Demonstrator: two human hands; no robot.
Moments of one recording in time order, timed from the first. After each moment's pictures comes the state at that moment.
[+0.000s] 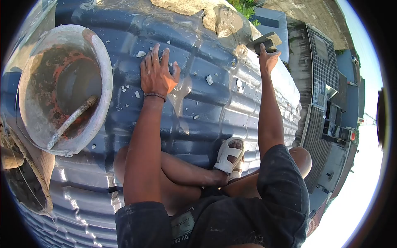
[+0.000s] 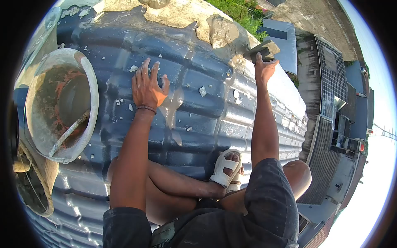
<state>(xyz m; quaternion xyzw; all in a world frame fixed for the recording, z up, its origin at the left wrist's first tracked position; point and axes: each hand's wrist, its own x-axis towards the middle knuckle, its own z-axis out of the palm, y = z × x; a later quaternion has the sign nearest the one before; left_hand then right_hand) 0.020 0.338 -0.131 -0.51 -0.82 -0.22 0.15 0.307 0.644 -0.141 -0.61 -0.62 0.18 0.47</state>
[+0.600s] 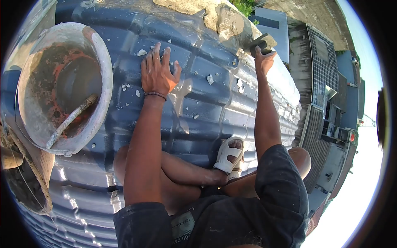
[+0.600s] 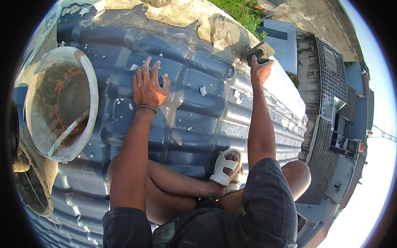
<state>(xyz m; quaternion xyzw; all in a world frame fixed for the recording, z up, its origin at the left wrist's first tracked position) 0.020 0.337 -0.131 -0.51 -0.81 -0.22 0.15 0.307 0.632 -0.158 -0.66 -0.65 0.12 0.36</state>
